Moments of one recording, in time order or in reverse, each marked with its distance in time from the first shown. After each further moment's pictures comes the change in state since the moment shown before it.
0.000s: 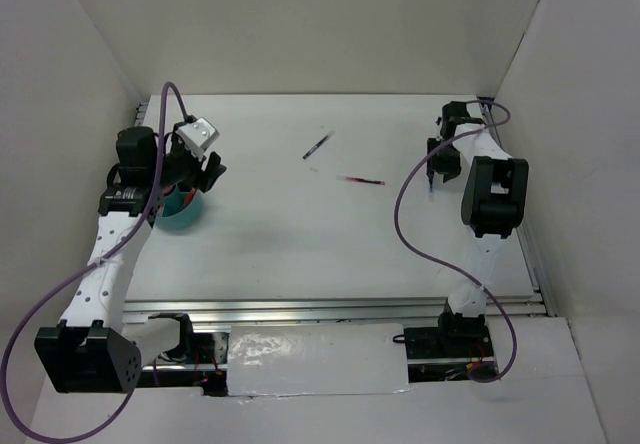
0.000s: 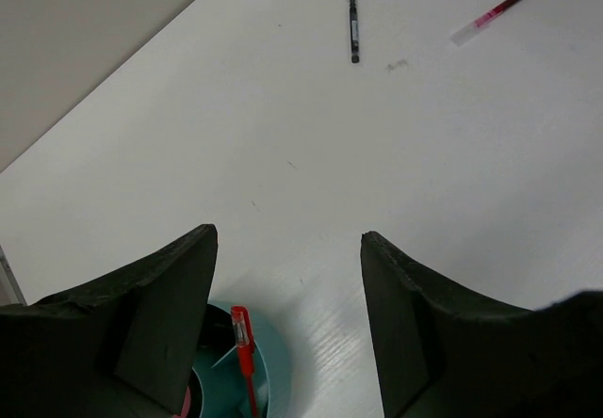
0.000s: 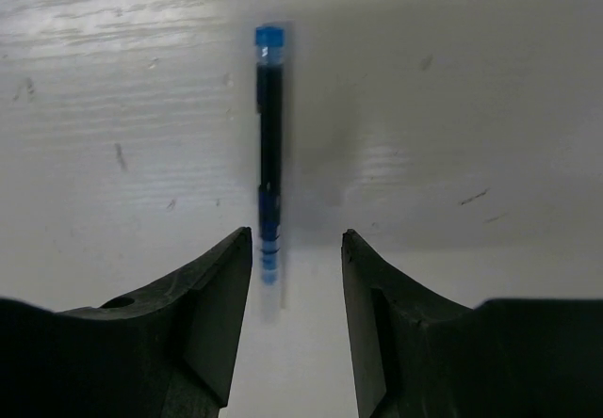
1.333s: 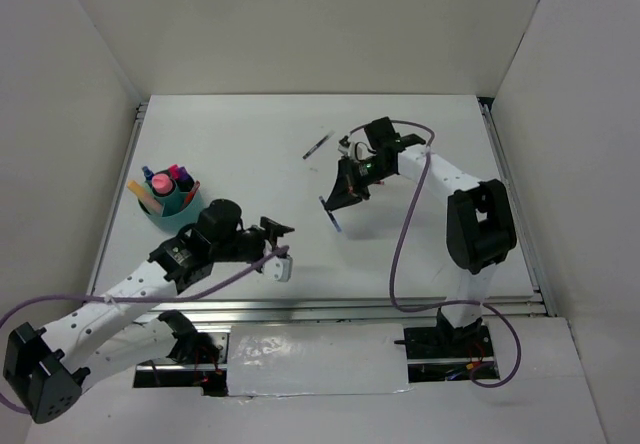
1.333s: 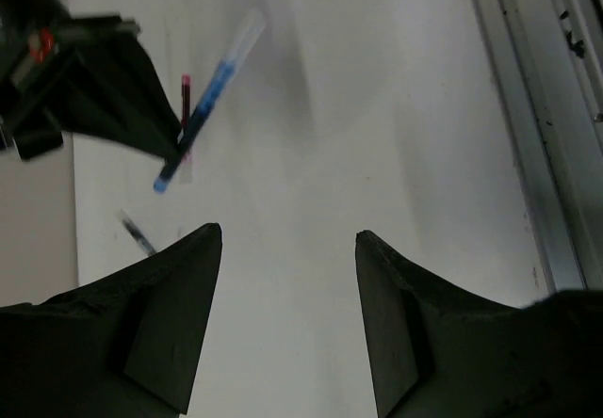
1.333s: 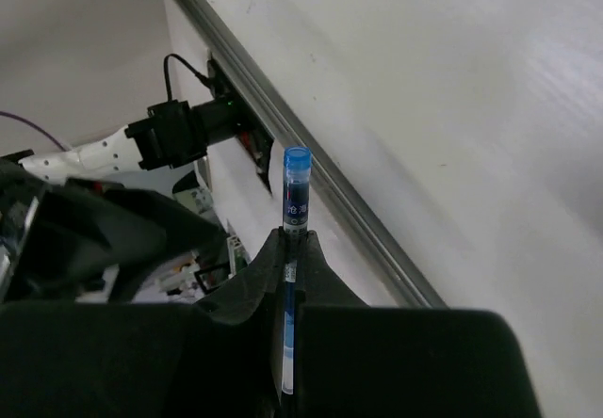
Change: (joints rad) left arm -0.690 -0.217 -0.383 0.043 -0.025 0.536; right arm 0.436 -0.286 -0.268 0.039 -0.974 0.329
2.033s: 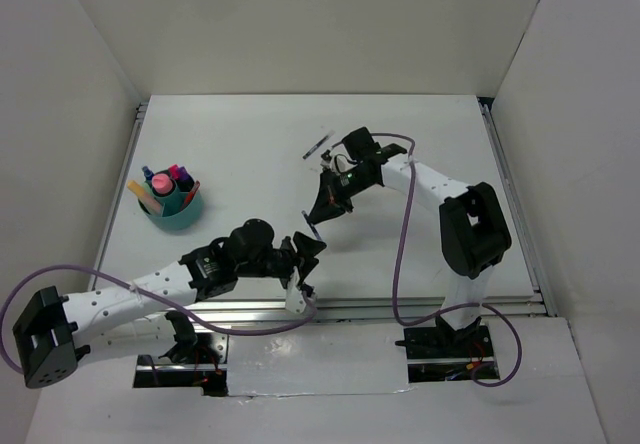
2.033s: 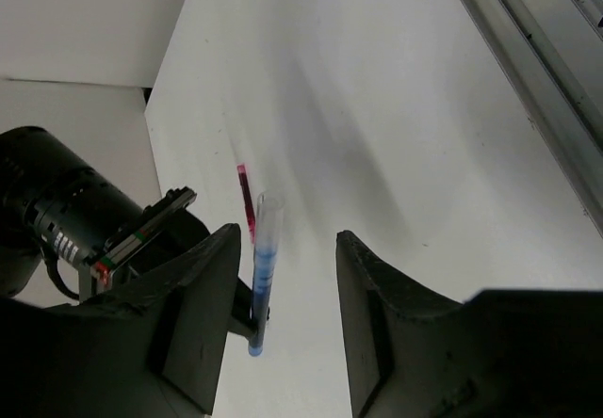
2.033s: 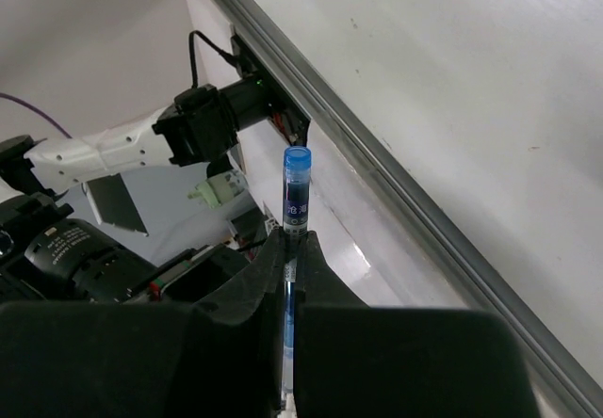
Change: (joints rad) left arm -0.308 0.119 -0.037 0.249 -0.175 0.223; right arm 0.145 -0.013 -0.040 0.066 0.006 0.237
